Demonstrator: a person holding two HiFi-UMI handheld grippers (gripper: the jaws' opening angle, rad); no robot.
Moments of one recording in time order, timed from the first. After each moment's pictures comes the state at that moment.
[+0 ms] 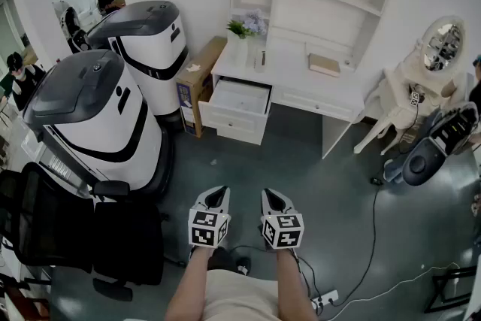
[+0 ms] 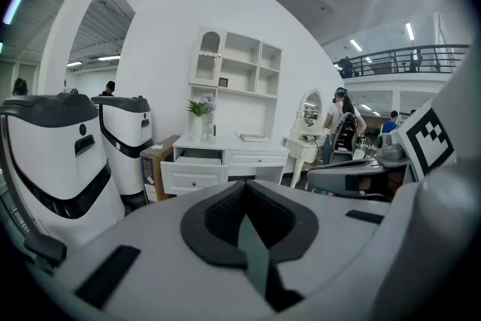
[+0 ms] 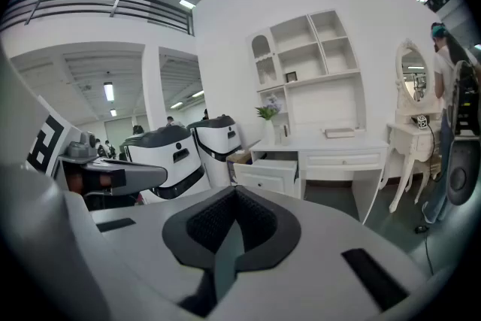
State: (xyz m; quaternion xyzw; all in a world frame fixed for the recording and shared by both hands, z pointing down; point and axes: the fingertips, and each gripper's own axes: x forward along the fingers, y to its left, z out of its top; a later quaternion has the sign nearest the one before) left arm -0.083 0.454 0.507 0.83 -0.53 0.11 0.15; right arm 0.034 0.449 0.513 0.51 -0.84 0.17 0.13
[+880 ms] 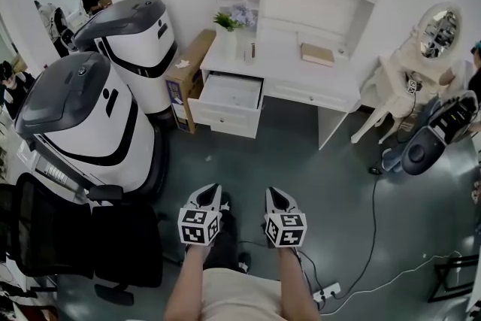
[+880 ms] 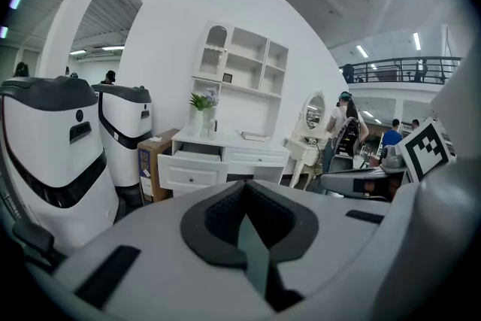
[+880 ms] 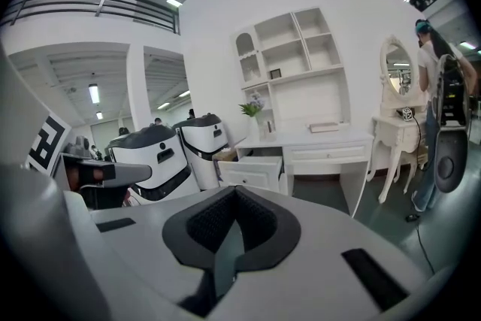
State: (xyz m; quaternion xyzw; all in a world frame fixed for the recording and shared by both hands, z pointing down) left arm -0.082 0.427 0.526 0.82 -0.53 0.10 0.19; right arm 0.077 0.426 0.536 0.54 -0.81 0.19 0.12
